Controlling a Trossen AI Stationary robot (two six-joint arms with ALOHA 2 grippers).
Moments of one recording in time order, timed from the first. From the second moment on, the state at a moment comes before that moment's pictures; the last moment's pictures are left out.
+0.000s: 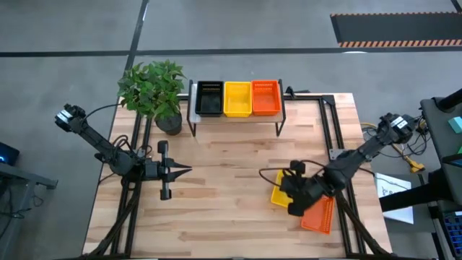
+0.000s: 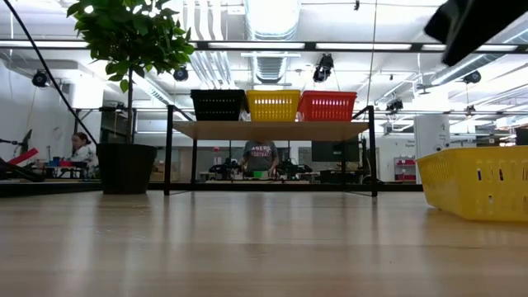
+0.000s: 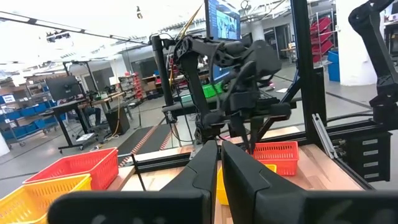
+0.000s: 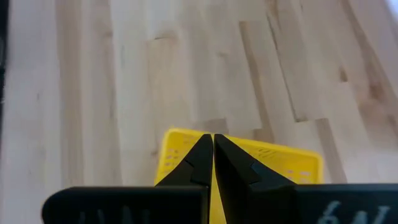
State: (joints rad) left arm -0.64 0.81 0.49 0.52 -0.71 0.29; right arm 0.61 1.35 1.03 -0.77 0.36 0.65
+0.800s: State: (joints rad) left arm -0.64 0.81 0.49 0.52 -0.71 0.29; right arm 0.71 1.39 1.04 -0.71 0.36 0.77
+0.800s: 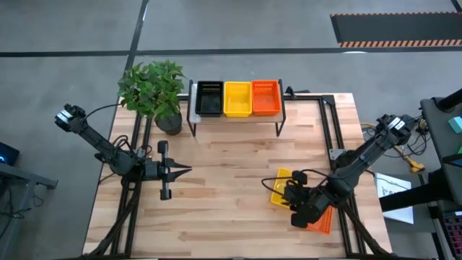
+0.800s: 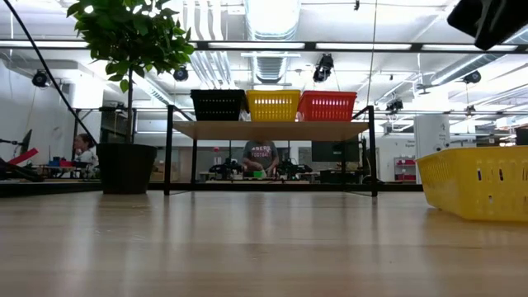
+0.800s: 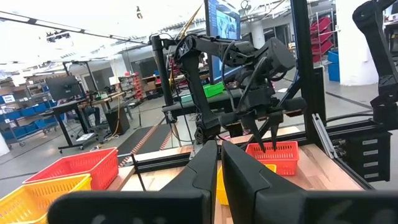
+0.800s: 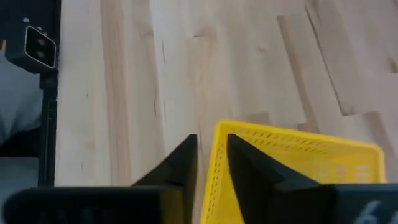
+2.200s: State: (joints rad) left arm -0.64 0.84 0.48 0.54 -0.71 0.30; right arm 0.67 1.67 1.02 -0.70 0.29 0.74
